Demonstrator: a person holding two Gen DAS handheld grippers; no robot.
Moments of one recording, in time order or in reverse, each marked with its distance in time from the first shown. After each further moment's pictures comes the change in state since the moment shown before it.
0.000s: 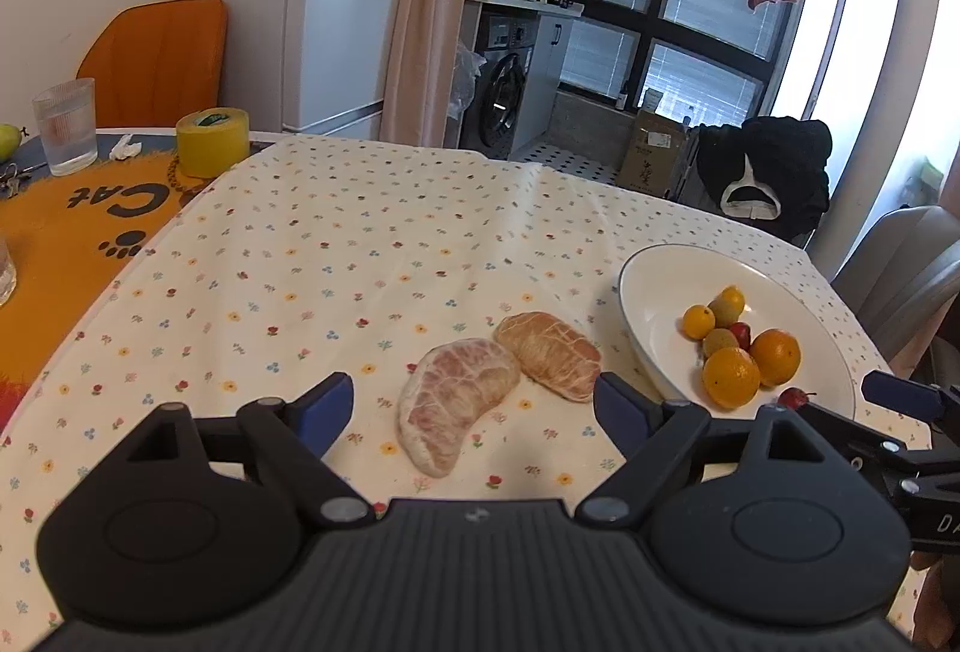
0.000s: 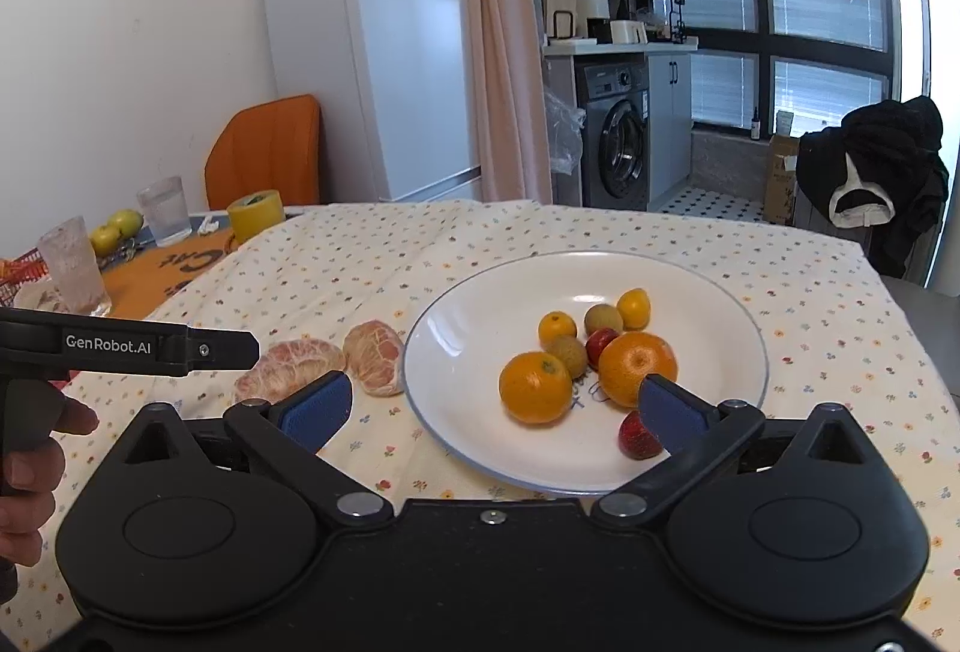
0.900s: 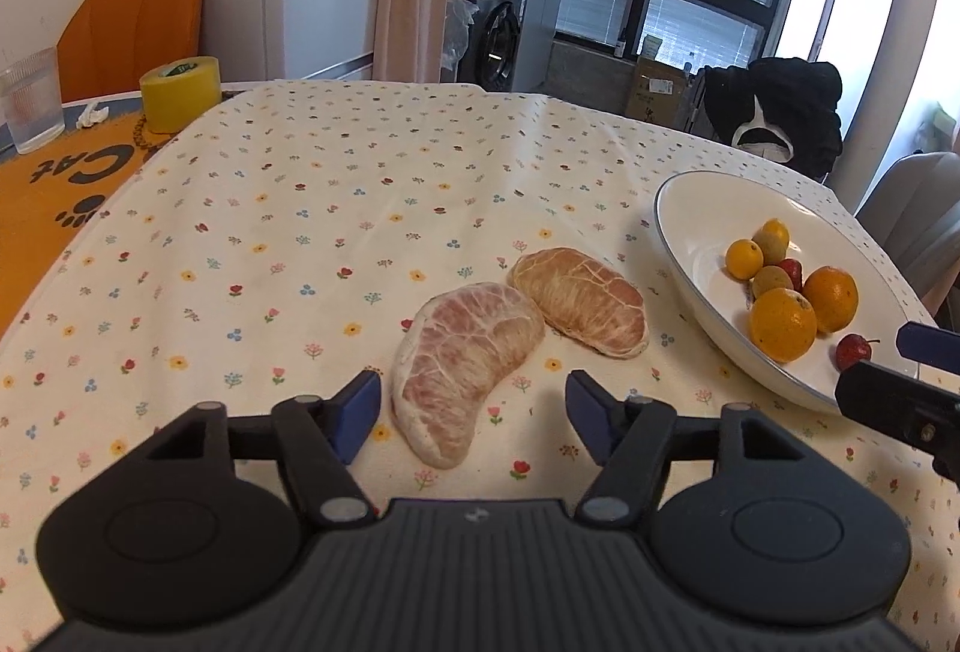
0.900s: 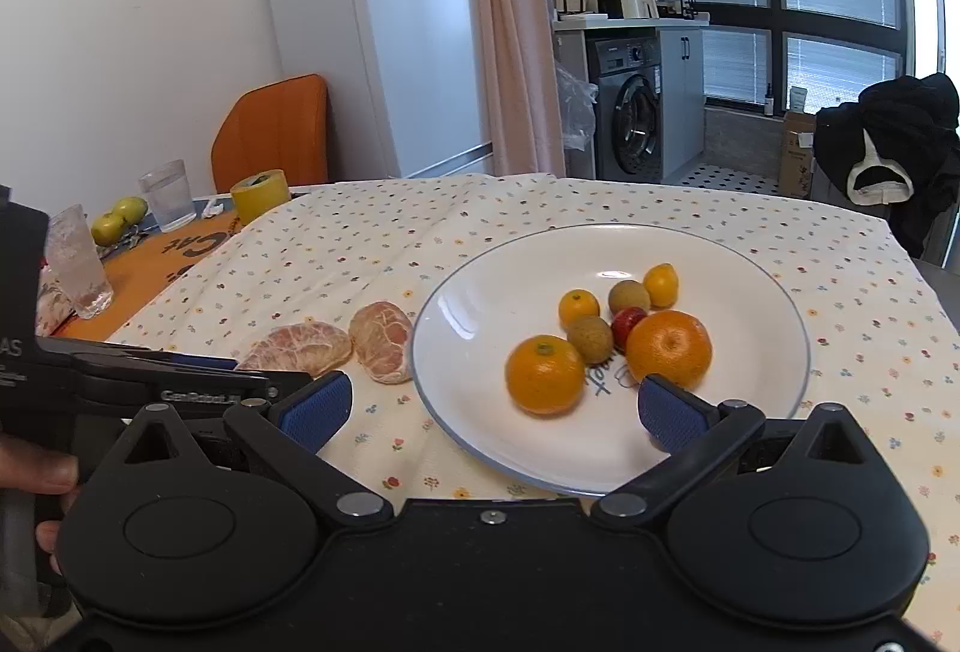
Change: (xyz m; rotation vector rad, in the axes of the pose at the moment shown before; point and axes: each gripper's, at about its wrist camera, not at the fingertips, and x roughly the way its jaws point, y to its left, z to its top) left arm 0.052 0.000 -0.012 0.048 0.092 0.008; right arm 0.020 0.002 -0.001 0.012 0.041 0.031
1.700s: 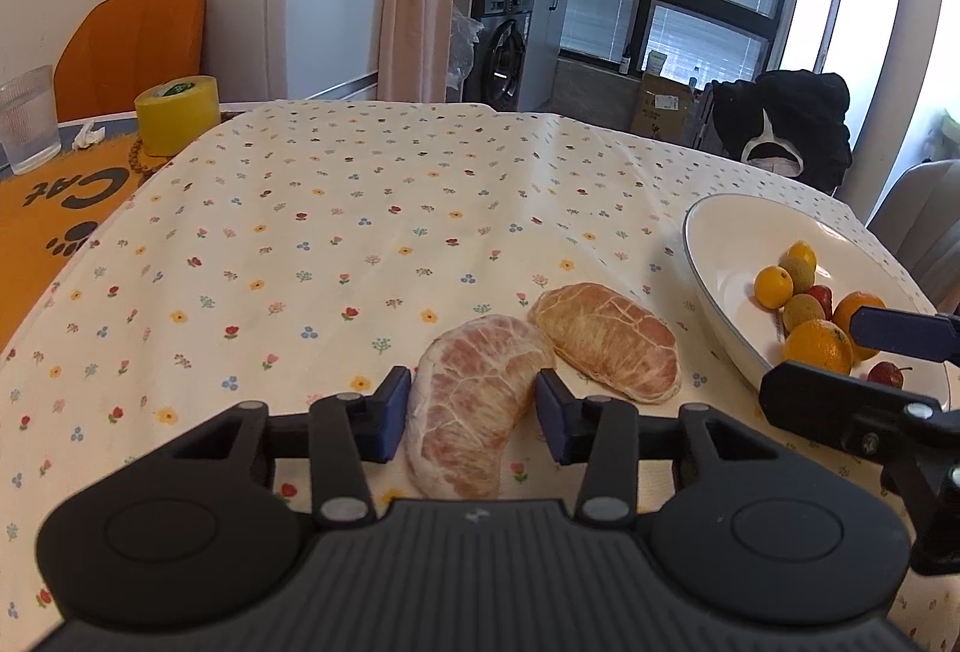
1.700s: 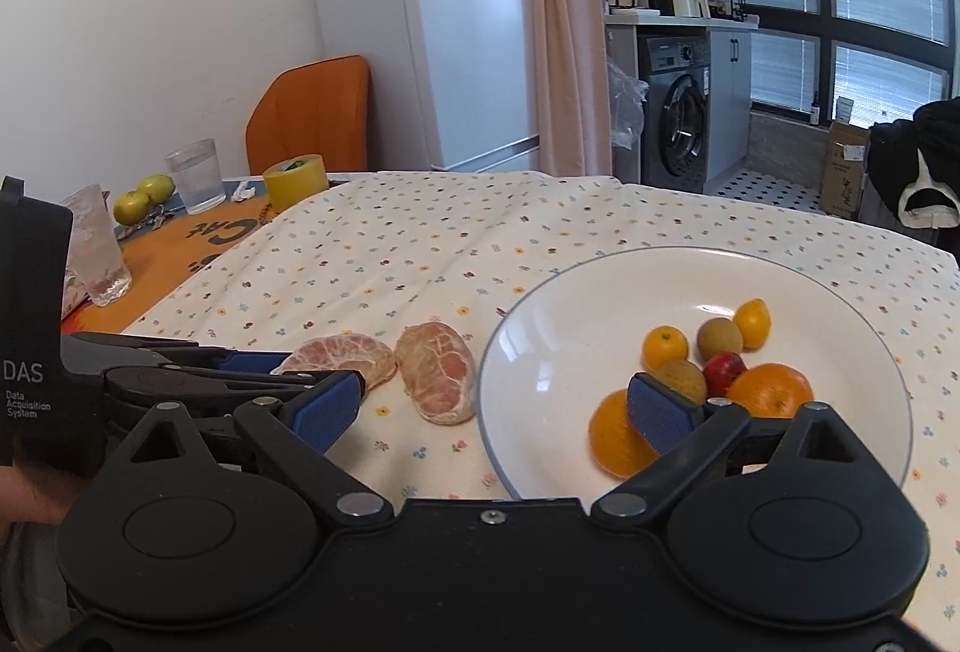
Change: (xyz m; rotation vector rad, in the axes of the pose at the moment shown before) left arm 0.014 0.006 0.008 0.007 -0.045 0.014; right arm 0.035 0.025 0.018 -0.061 0.024 0.065
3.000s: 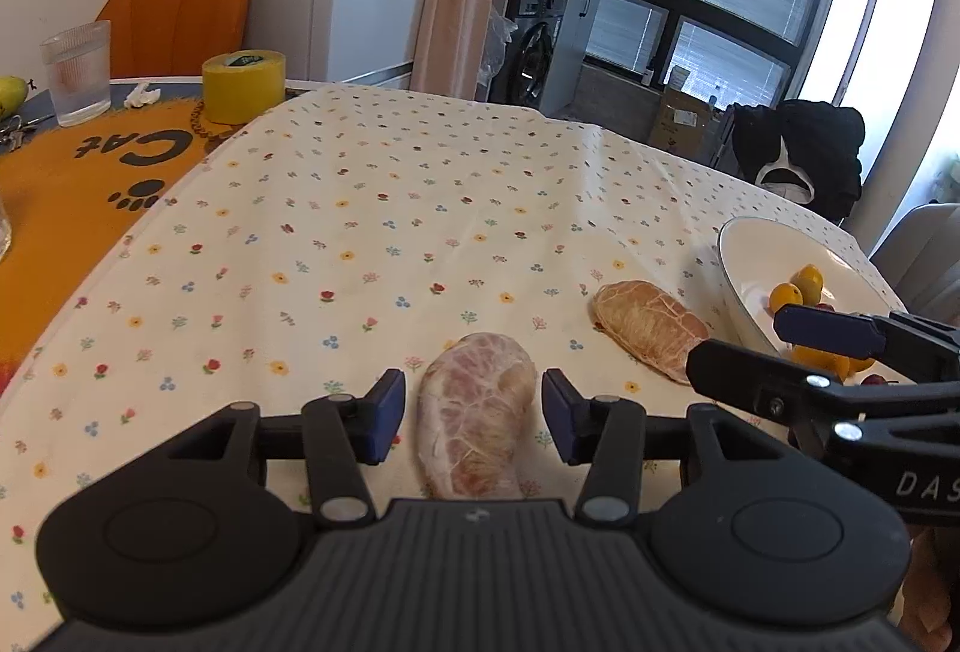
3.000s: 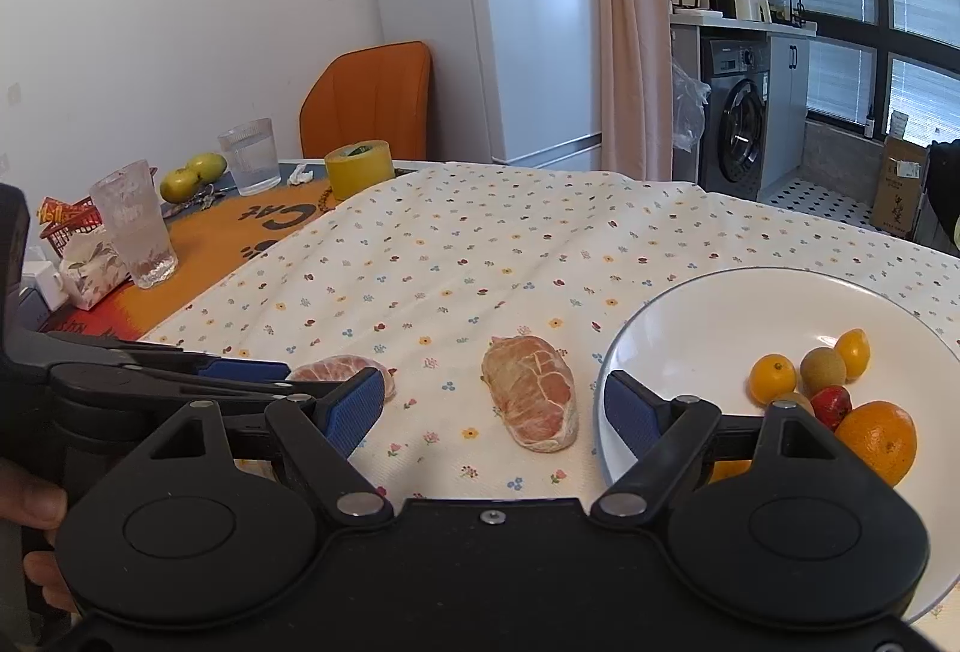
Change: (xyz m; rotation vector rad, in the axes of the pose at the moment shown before) left arm -0.027 0.035 -0.004 -0.084 0.017 -0.001; right arm 0.018 0.032 0.007 -0.056 0.020 0.086
